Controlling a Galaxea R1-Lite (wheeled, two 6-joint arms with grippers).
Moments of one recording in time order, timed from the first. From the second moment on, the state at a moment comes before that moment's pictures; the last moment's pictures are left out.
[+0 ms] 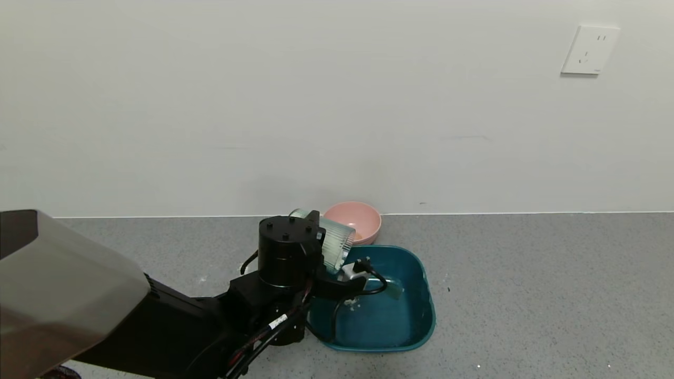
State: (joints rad) left arm -0.72 1.97 -0.79 -0.93 0.72 1.70; right arm 0.00 0.00 0.00 0.00 0.01 0.01
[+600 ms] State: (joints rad) left arm -0.74 1.97 -0.79 -0.96 0.74 1.80; right arm 0.00 0.00 0.00 0.00 0.01 0.01
